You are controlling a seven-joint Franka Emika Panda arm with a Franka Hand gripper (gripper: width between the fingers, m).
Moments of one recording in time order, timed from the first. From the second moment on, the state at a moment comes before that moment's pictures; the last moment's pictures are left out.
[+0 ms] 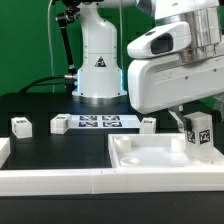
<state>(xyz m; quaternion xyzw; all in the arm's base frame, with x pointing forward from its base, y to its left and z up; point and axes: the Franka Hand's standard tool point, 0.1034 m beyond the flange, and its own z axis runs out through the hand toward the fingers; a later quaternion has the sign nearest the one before) 0.630 0.113 0.086 -0.99 -0.10 -0.03 0.10</state>
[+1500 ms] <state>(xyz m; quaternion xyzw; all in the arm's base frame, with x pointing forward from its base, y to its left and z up) 0.629 0.107 0.083 -0.89 0.45 0.02 0.10</state>
